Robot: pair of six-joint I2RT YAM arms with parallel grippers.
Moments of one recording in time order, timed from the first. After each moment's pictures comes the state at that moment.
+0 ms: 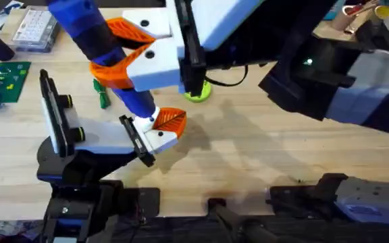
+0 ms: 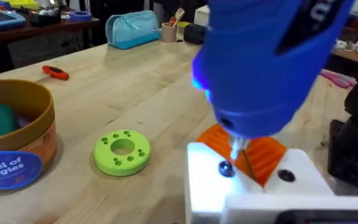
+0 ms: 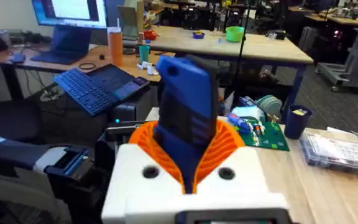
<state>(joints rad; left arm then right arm) -0.03 0.00 0.01 -0.09 0.98 -0.07 0.81 1.40 1.00 0.51 -0.90 0.01</state>
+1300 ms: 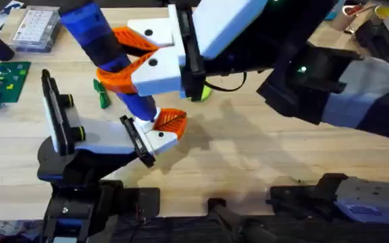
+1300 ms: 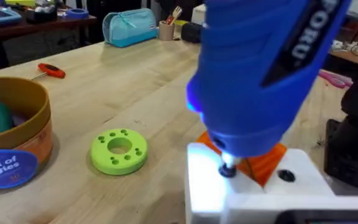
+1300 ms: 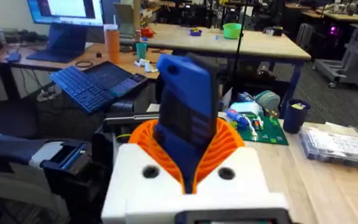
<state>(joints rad) -0.03 0.00 0.01 -0.09 0.98 -0.08 0.81 1.40 0.95 0.54 -0.89 0.00</state>
